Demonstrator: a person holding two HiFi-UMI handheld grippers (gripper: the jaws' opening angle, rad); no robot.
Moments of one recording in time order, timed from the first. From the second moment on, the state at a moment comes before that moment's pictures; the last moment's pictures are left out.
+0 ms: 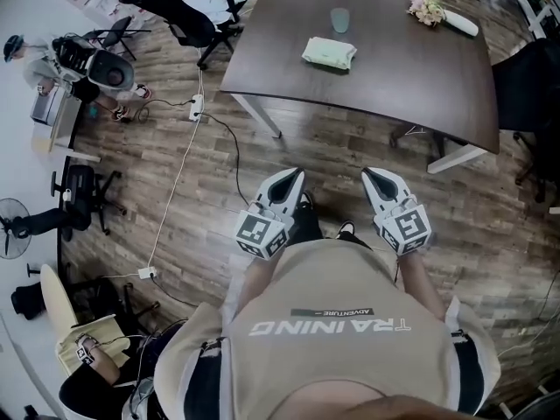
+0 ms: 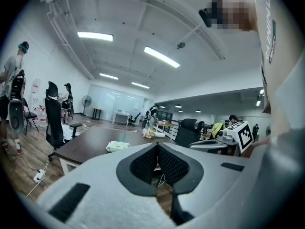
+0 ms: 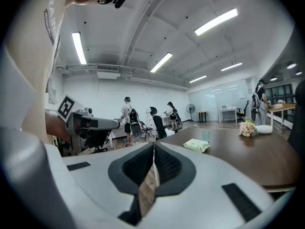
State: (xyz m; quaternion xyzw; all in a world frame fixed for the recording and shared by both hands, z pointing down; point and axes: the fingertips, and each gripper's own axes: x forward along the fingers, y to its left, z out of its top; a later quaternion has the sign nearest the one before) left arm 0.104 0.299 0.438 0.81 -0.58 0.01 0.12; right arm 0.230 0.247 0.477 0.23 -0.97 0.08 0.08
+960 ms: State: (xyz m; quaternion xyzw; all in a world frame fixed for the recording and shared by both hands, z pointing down) left arm -0.047 0.254 0.450 0.82 -0.56 -0.05 0.12; right arm 0.106 0.217 0.451 0.30 -0.95 0.08 0.09
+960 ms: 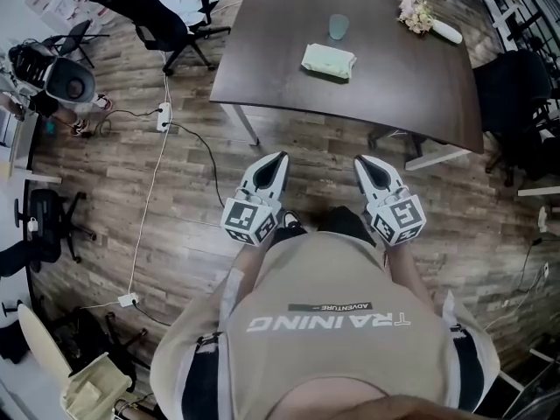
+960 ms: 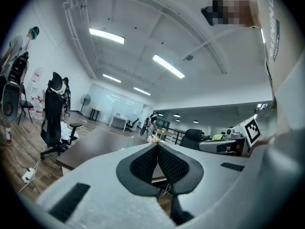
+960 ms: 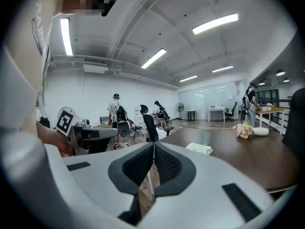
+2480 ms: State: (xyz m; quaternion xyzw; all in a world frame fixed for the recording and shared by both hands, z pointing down) left arm -0.027 0.094 0.450 0.81 -0.57 0.04 0.14; right arm 0.099 0.031 0.504 0.23 -0.95 0.18 0.06
